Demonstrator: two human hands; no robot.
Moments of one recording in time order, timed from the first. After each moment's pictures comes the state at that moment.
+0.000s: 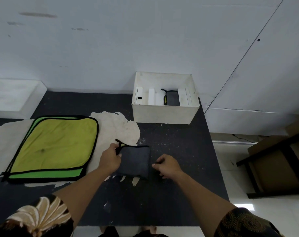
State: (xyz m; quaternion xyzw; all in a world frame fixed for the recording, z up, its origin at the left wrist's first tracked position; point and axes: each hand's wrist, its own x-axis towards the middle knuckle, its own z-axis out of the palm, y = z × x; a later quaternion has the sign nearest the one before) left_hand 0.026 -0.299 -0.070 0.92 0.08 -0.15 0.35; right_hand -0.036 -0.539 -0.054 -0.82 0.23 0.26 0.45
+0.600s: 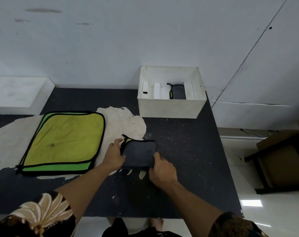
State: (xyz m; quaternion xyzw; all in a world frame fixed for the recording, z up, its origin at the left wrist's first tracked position) left_hand 0.015 -0.283 -0.066 0.93 0.03 -0.18 0.33; right_hand -0.069 -0.483 -0.064 -0.96 0.07 0.16 0.23
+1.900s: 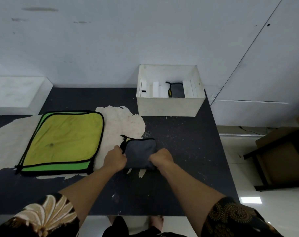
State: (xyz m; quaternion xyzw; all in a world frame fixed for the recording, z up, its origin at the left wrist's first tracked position) left_hand 0.006 -0.293 -0.072 0.95 0.07 -0.21 0.22; right_hand -0.021 -0.481 -0.049 -0.80 0.35 0.27 0.41
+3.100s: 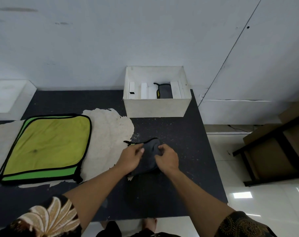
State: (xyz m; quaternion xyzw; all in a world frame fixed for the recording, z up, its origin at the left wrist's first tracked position) left_hand 0.000 -0.378 -0.061 0.89 -0.08 -0.20 0.40; right_hand -0.048 -0.539 -0.049 -0.87 0.26 0.09 0.41
